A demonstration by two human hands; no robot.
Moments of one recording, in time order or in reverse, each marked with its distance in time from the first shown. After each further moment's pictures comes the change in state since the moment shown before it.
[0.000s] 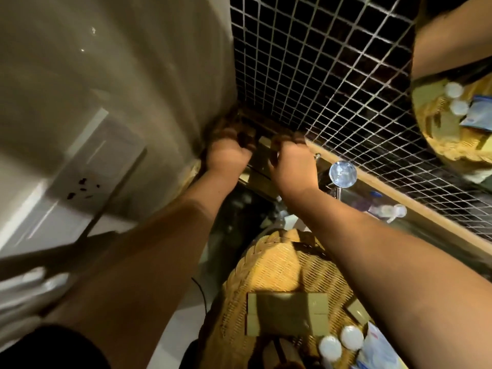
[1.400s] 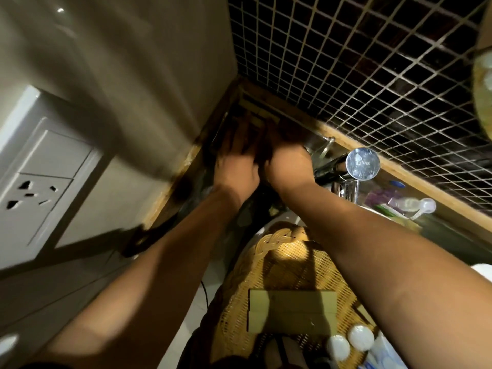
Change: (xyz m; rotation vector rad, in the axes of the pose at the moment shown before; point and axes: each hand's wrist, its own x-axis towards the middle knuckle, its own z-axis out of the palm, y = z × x) left_hand -0.038 -0.047 0.052 0.335 -0.062 0.331; right_hand 0.012 0.015 0.044 -0.058 -0.216 -0.040
